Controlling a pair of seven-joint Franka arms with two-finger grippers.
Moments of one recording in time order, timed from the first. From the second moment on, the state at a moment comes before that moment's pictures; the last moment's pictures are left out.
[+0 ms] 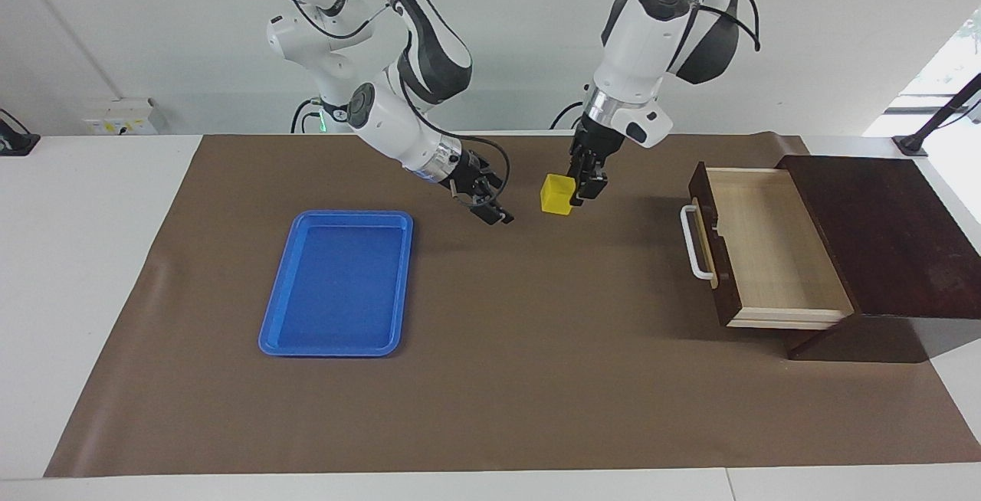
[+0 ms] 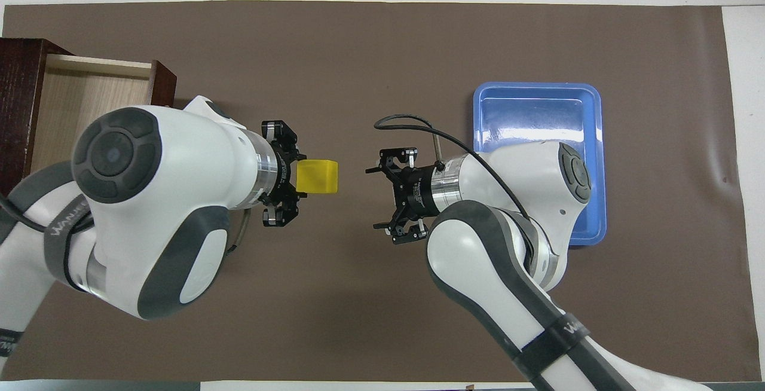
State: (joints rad) left arm -0.45 -0.03 -0.10 -1.92 -0.14 2.04 -2.01; right arm 0.43 0.12 0.10 -2.07 0.93 2.34 1.32
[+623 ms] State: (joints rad) left arm -0.55 -0.01 -0.10 -1.98 -0.14 2.14 -2.16; right arm 0.48 0.12 0.10 -2.07 0.93 2.42 1.32
